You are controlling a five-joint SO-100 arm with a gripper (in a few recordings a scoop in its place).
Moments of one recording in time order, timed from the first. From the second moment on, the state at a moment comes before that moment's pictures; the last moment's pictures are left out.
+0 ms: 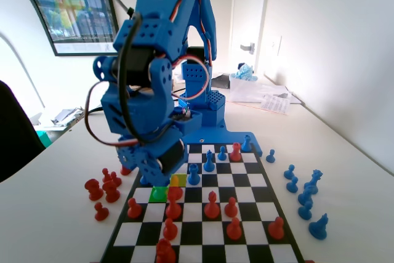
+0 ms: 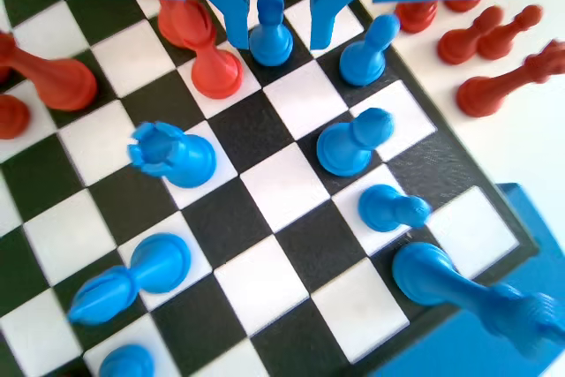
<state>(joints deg) 17.7 71.0 106.3 52.1 -75.8</state>
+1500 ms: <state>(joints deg) 3.1 140.2 110.2 94.7 -91.3</state>
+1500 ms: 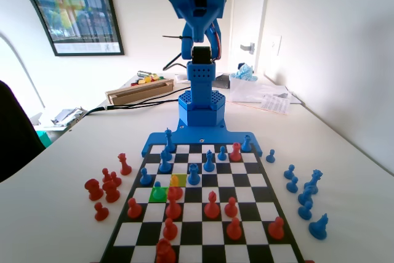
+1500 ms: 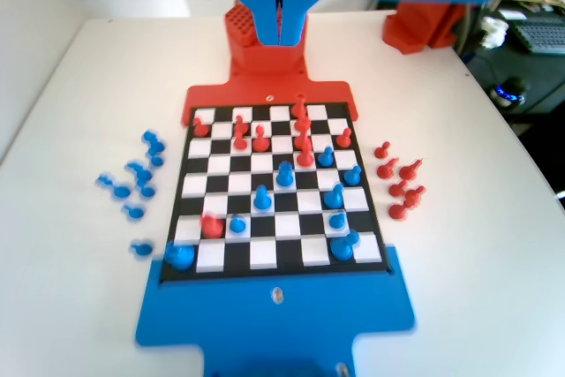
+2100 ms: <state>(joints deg) 0.4 165.2 124.7 93.4 -98.1</state>
